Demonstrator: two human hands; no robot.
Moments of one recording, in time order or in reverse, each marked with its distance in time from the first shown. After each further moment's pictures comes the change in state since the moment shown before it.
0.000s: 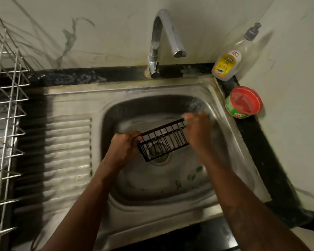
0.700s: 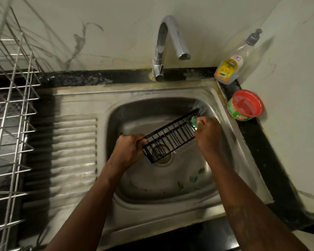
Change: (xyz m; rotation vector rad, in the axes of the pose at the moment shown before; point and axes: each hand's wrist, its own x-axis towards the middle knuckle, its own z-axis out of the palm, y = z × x) left_hand -0.007 0.002 0.004 -0.003 -0.028 -0.041; right_hand -0.007 0.018 -0.007 0.050 0.075 0.215
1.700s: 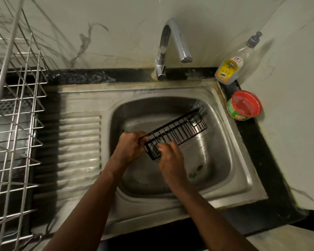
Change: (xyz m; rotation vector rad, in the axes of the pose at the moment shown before) left_hand 0.000 0.005 -0.003 0.014 0.008 -0.013; right_hand -0.128 -0.040 0.047 0.154 -0.161 -0.354
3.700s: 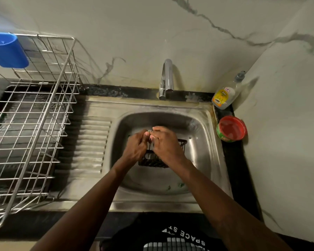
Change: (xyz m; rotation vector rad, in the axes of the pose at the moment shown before) left_hand 0.007 0.113 -0.036 -0.216 0.140 -0.369; right_hand 0.077 -0.044 -0.126 0.108 -0.189 -0.388
